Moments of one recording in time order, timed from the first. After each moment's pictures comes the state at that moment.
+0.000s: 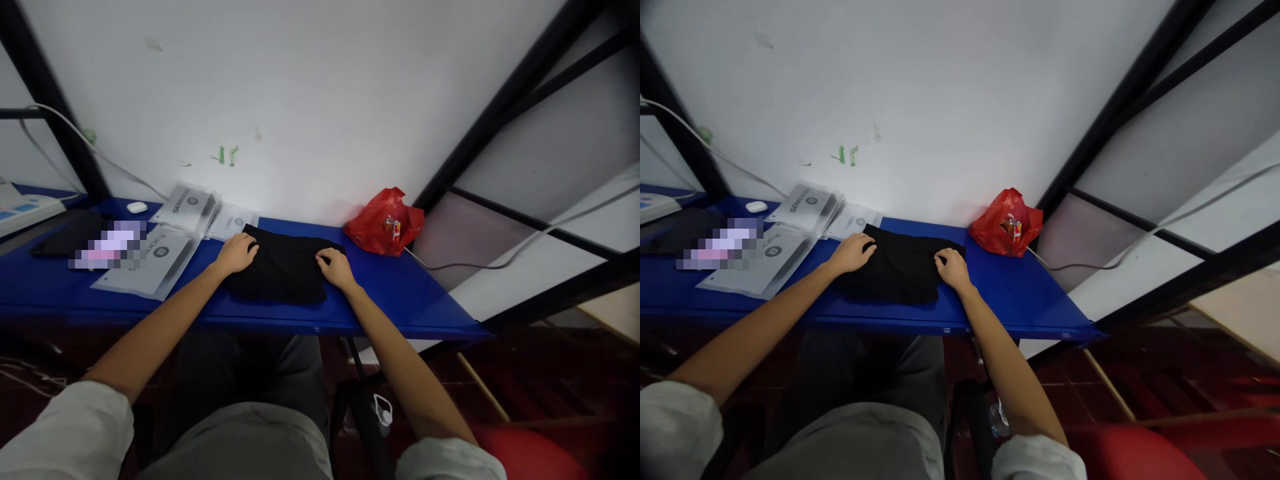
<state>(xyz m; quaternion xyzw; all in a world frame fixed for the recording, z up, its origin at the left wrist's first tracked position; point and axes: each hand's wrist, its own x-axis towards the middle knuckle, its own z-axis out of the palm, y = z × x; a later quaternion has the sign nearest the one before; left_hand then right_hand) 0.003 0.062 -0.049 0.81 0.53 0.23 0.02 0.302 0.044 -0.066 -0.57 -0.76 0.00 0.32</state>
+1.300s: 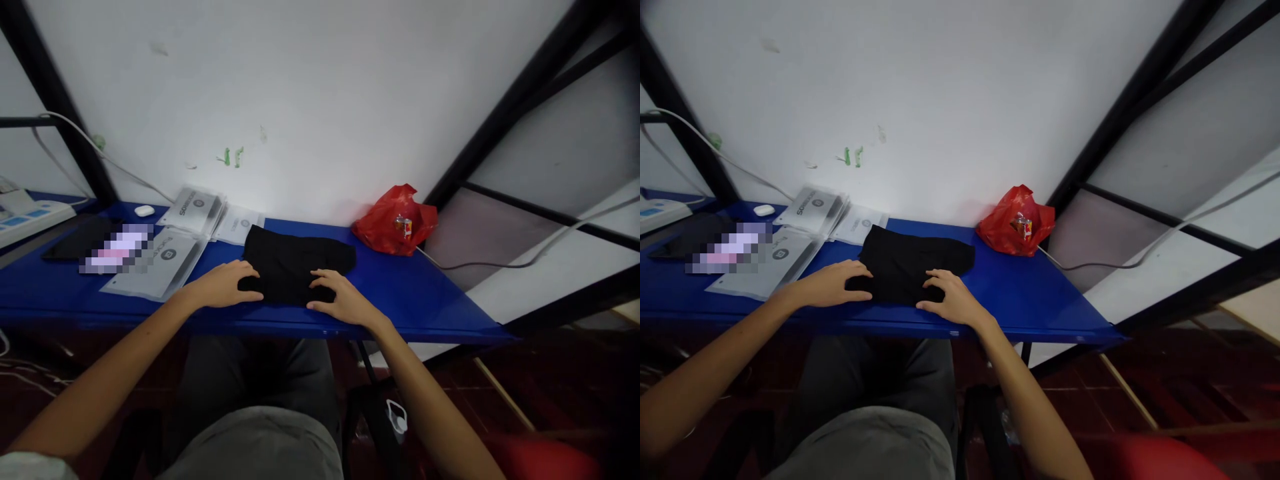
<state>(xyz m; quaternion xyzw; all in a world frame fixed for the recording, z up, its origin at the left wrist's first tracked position) -0.034 -0.024 -0.016 0.88 0.43 0.13 0.14 0.268 -0.049 -0.036 -0.47 -0.84 0.11 0.24</state>
